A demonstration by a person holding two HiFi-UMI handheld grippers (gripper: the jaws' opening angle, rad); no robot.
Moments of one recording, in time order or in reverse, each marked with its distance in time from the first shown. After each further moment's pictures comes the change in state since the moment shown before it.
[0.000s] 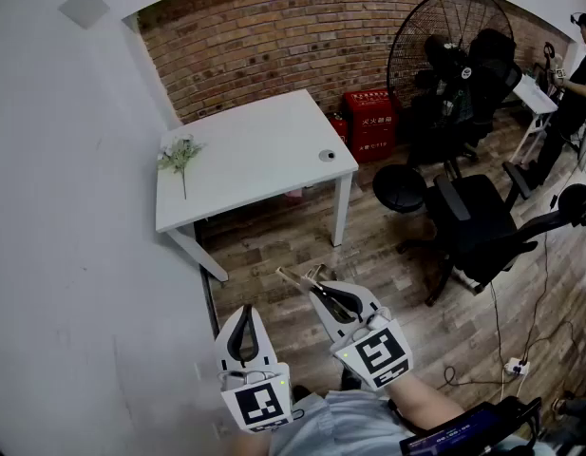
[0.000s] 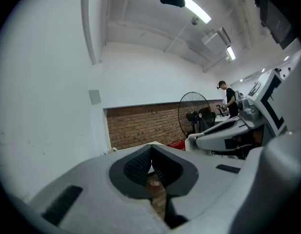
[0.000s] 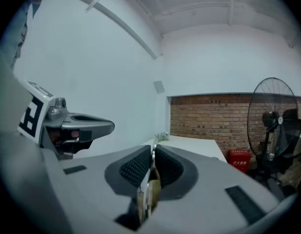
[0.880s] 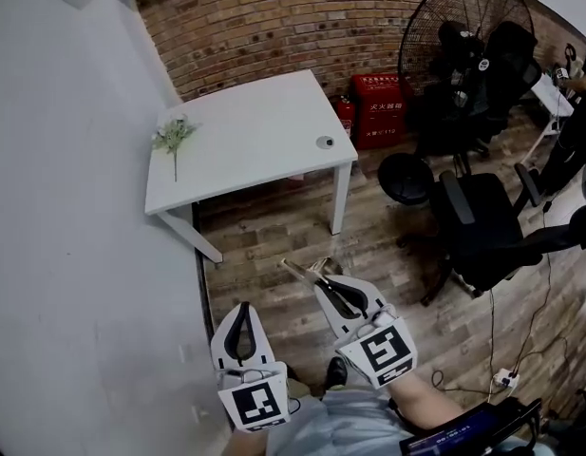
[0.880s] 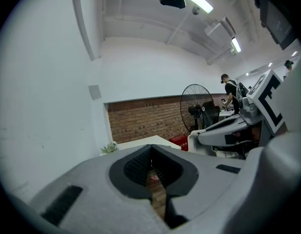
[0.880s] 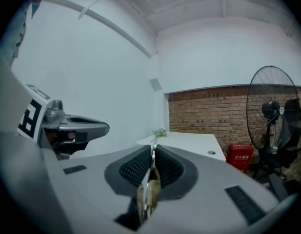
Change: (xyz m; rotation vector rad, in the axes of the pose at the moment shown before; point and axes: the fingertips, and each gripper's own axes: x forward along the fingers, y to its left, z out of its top) left arm 0.029 -0.057 -0.014 0.005 0.069 0.061; right arm -0.018 -0.071 -0.033 0.036 0.011 0.042
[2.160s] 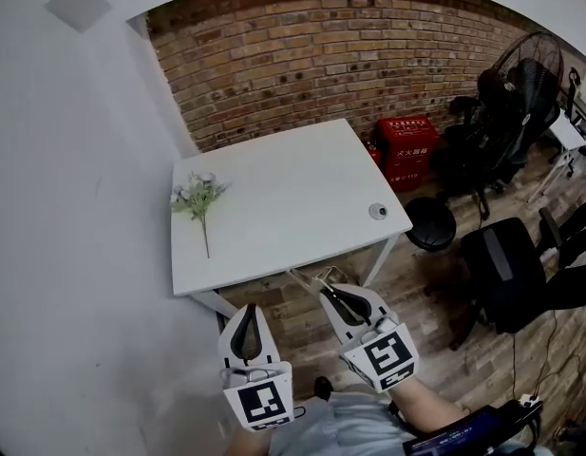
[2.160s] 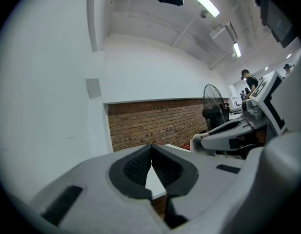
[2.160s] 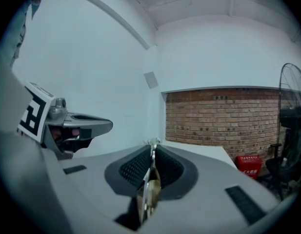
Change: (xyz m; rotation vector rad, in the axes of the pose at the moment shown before) left arm 0.220 0.188 0.018 -0.007 -0.083 -0.039; right arm 0.267 -0.040 0.066 -0.037 -0.019 -0.060
